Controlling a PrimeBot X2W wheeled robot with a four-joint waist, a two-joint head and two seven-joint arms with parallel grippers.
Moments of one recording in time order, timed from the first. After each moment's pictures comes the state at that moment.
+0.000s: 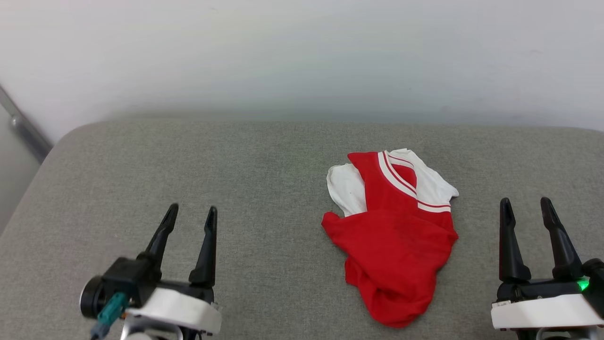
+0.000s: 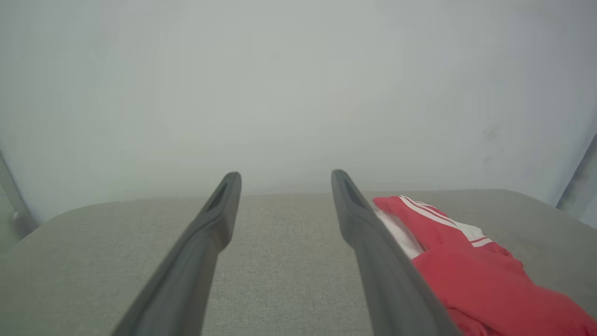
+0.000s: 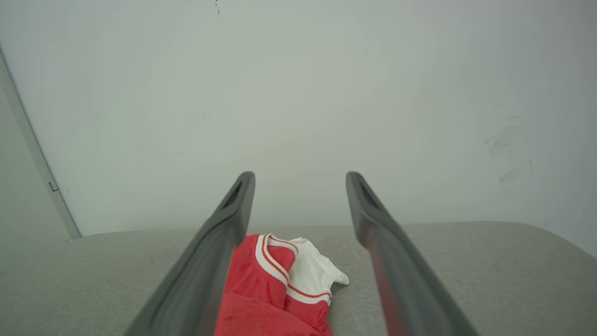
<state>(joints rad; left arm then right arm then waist) -0.10 0.40 -0.40 -0.02 -0.51 0.16 -0.26 0.03 -0.05 -0.05 -0.06 0.19 0.13 -0.26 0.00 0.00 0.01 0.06</state>
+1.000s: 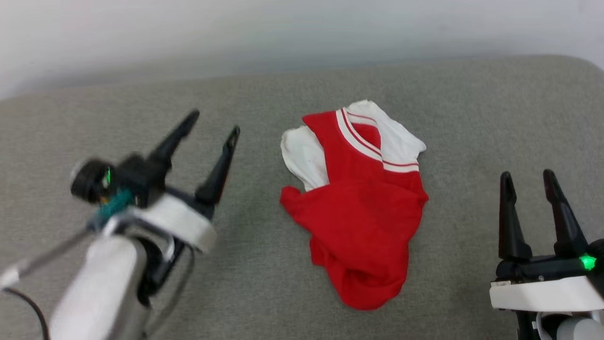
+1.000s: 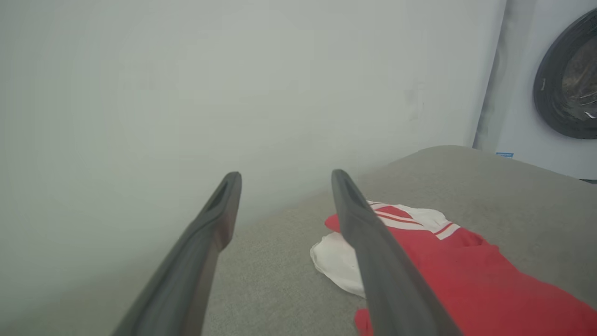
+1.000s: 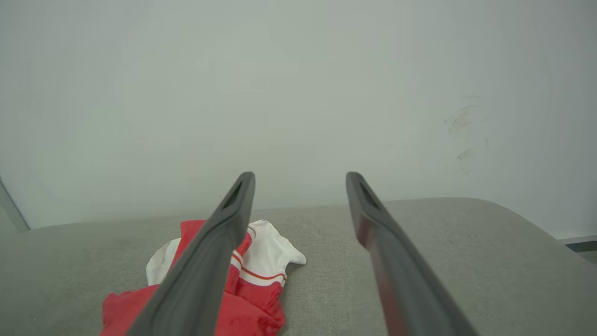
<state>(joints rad) -0.35 0.35 -0.30 0.00 -0.32 -0.12 -0.10 -0.02 -0.05 -0.04 -0.11 0.18 0.13 -0.26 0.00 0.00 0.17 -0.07</state>
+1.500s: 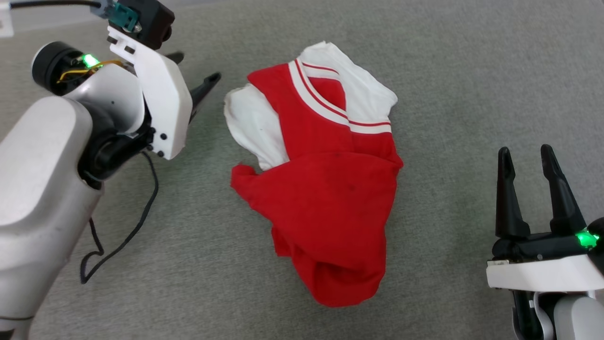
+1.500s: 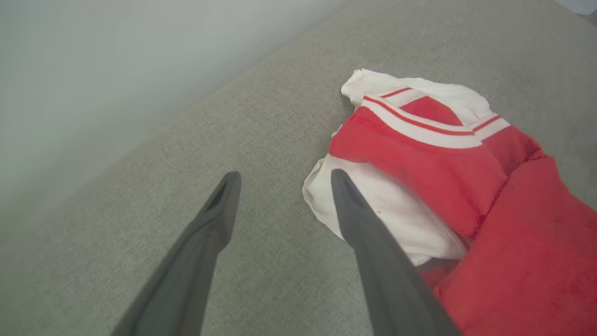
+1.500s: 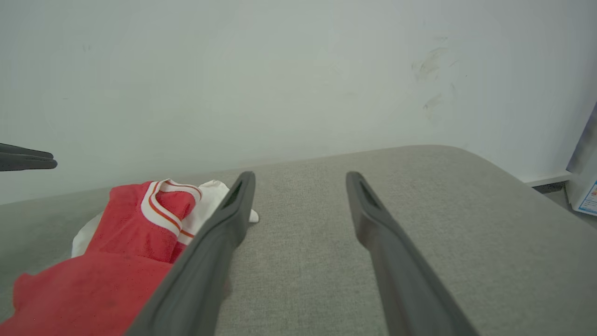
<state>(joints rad) -0.93 0.58 -0.58 0.19 -0.72 -0.13 0.63 -0.11 -0.05 -0.02 -0.10 0.23 0.13 -0.26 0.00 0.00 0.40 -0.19</state>
